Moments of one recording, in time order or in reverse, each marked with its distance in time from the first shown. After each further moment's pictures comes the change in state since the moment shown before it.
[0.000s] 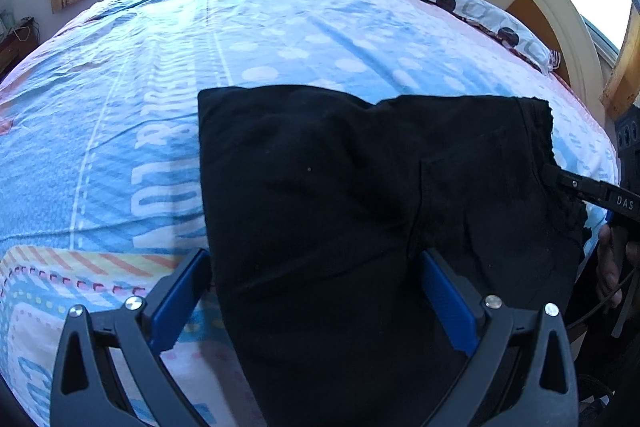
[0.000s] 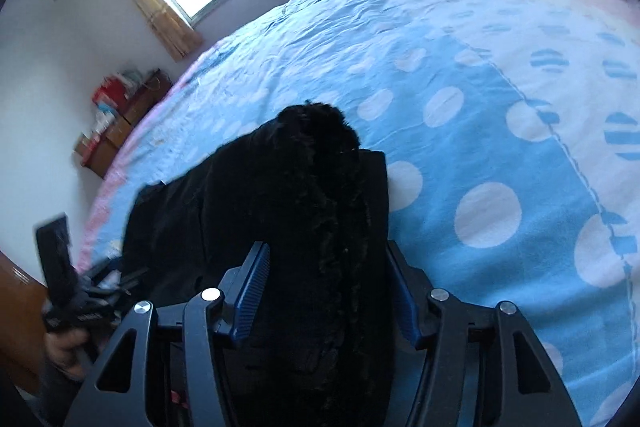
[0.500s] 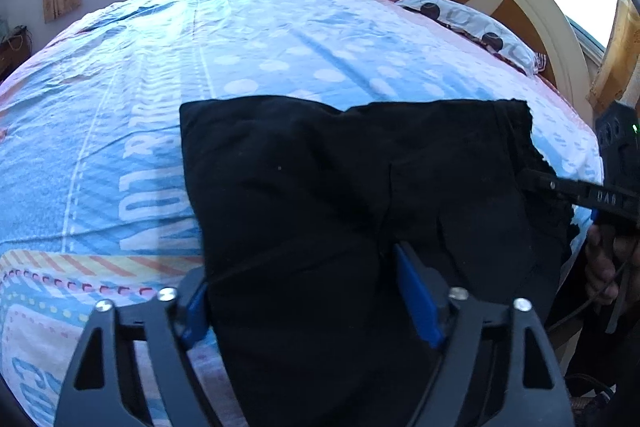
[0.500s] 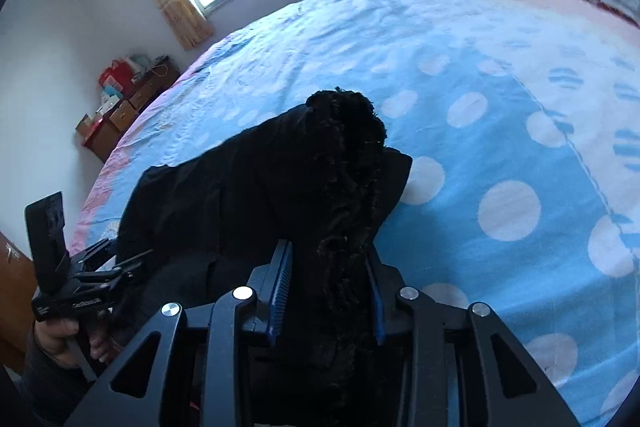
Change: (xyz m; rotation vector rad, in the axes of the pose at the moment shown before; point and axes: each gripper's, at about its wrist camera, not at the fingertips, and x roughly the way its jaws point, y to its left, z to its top) left arm -0.010 -0.008 -0.003 0.028 -0.046 -0.039; right arm 0.004 -0.001 -0.002 0.011 0.014 0.060
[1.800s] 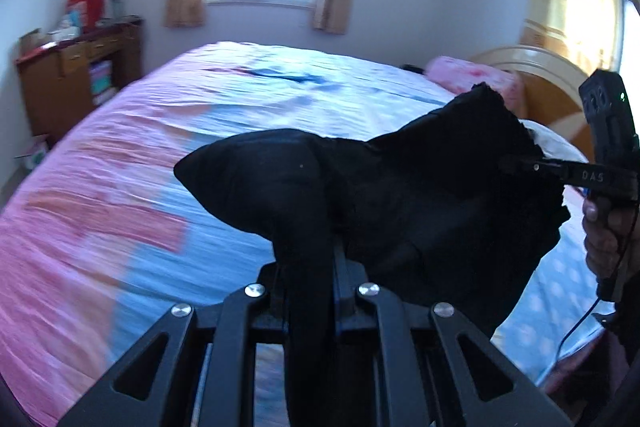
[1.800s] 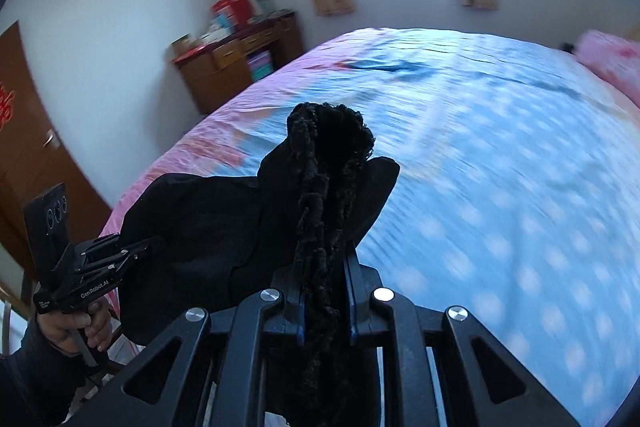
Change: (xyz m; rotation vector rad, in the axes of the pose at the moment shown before) left arm -0.136 0.223 0.021 -0.270 -0.273 0.263; right arm 0.110 0.293 0.133 -0.543 0.062 0.208
